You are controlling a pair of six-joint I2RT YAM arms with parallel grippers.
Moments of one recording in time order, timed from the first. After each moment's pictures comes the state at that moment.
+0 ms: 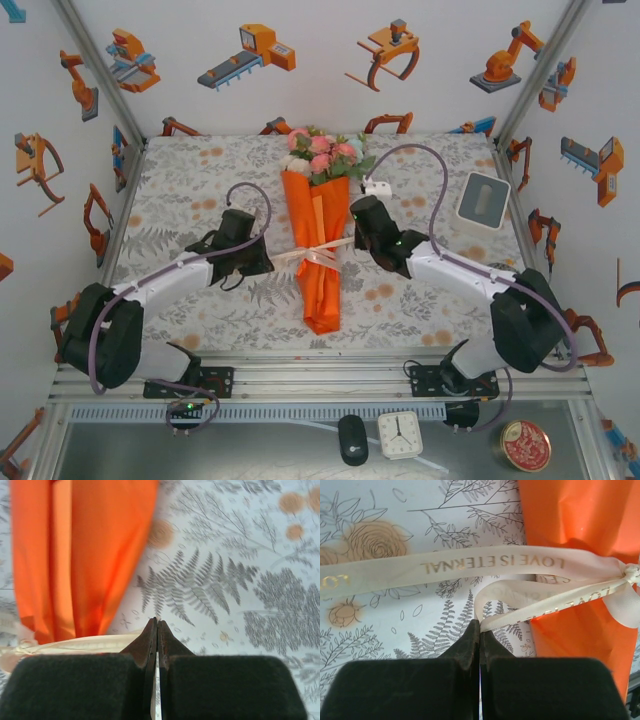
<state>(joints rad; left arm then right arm) -0.53 1.37 0.72 -0.24 0.05 -0.56 0.71 1.45 0.92 -0.19 0.44 0.45</state>
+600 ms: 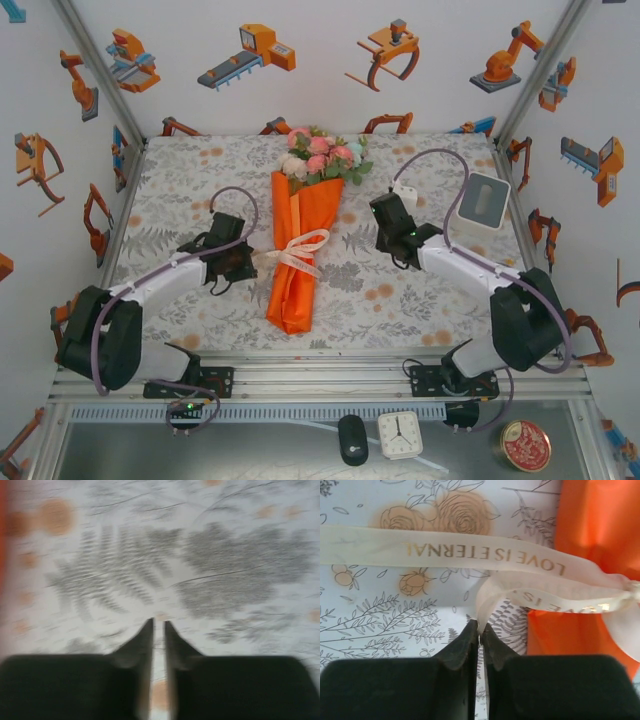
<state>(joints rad) -0.46 1.35 0.70 -0.34 -0.02 -0.57 0.57 1.46 0.92 -0.32 0.32 0.56</state>
